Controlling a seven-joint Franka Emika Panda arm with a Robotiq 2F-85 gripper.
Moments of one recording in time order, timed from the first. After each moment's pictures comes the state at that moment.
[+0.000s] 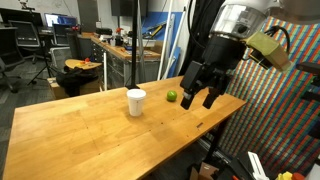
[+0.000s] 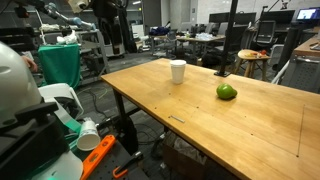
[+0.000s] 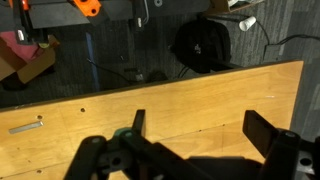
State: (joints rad) arm 0.16 -0.91 0.09 -2.78 0.30 1.97 0.17
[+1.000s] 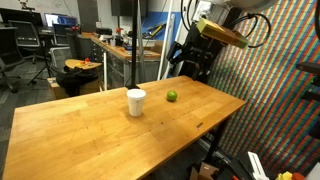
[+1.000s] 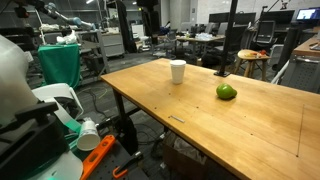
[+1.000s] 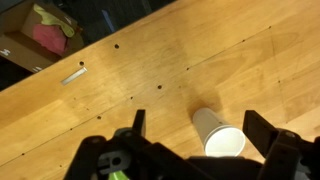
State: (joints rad) arm -0.06 -0.55 0.10 -2.50 0.19 2.10 0.36
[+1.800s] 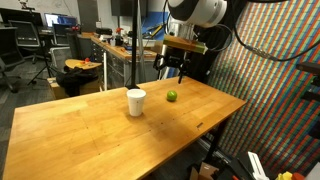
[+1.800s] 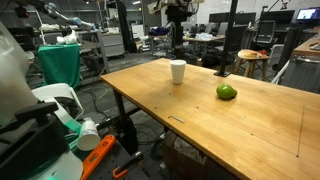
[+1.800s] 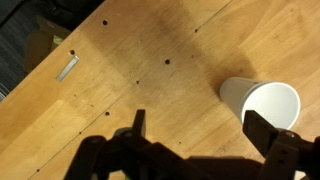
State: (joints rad) arm -0.07 -0.12 0.07 -2.20 0.10 2.10 0.62
